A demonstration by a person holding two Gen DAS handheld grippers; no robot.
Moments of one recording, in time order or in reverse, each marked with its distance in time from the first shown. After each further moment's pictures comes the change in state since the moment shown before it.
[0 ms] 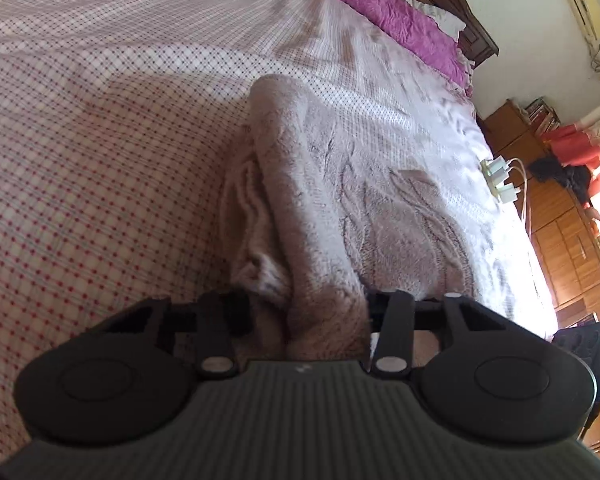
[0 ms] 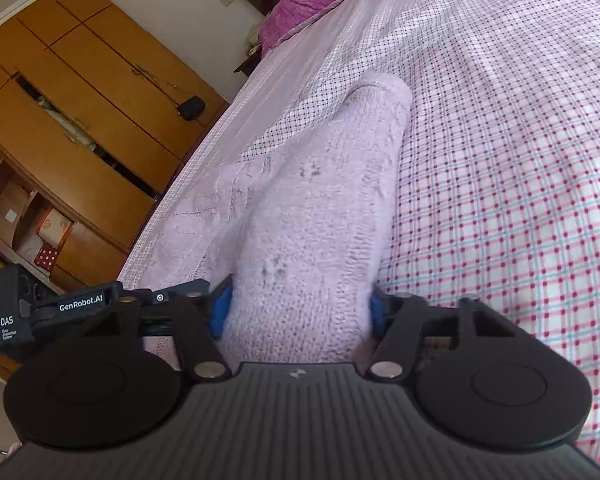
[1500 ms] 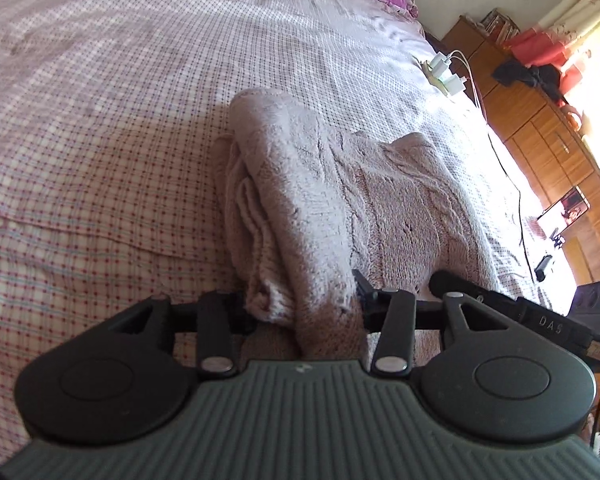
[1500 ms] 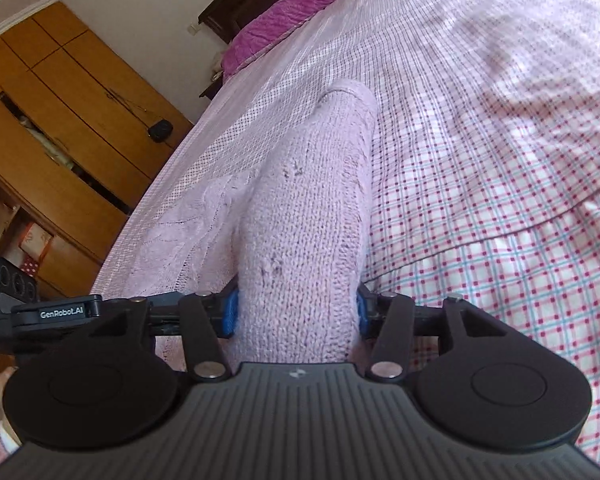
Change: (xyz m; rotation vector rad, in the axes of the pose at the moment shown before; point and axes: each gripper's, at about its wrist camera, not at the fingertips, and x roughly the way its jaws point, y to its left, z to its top) left arm -0.029 -0.110 -0.134 0.244 0.116 0.009; right arm -0.213 -0.059 -0.096 0.017 -0.085 -0.119
